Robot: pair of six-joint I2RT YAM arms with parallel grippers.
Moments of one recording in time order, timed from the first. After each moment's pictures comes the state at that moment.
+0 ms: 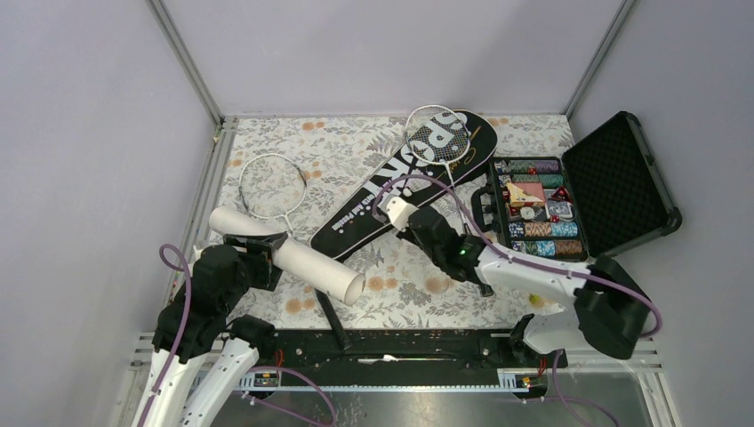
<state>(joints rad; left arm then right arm) -0.35 0.35 0.77 -1.00 -0.14 -1.65 0.93 1.39 0.76 0.03 0.47 -0.44</state>
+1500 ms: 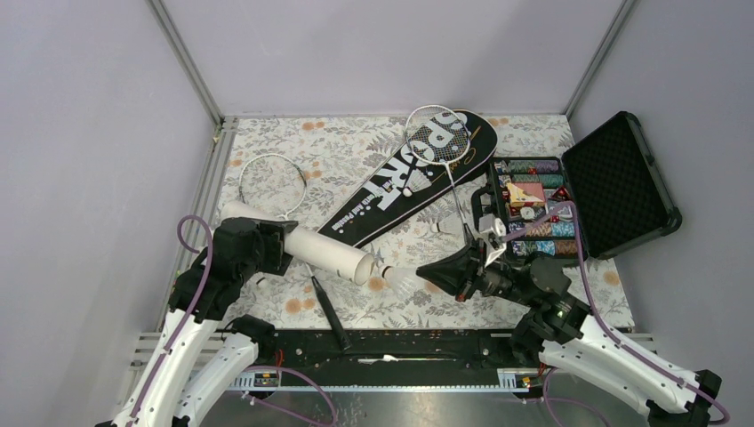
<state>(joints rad) -0.35 0.59 0.81 -0.93 -0.13 -1.68 0.92 0.45 0.43 0.16 -0.33 0.46</state>
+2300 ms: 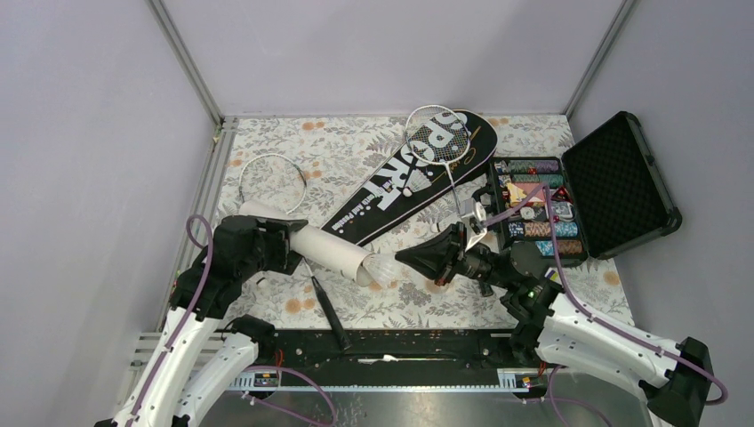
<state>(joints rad) -0.35 0.59 0.81 -0.88 0.01 -1.73 0.92 0.70 0.47 0.48 -0.40 0.47</state>
